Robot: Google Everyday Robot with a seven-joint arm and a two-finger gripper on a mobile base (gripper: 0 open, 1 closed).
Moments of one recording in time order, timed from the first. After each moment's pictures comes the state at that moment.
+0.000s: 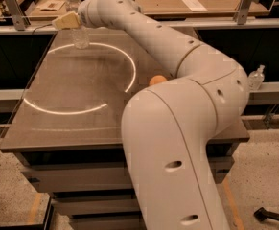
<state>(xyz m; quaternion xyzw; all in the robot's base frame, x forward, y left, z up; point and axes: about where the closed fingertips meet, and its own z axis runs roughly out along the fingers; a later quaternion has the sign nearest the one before) 0.892 0.206 0.942 -0.34 0.71 0.19 0.58</state>
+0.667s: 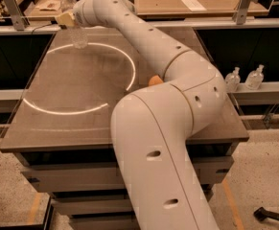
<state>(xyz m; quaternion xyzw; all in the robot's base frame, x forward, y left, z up) 0.907 0.235 0.935 -0.37 0.70 0.21 0.57</state>
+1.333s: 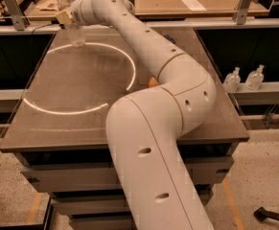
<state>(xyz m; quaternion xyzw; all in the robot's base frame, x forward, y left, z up) 0.914 0.247 0.936 -0.38 0.69 0.21 0.57</state>
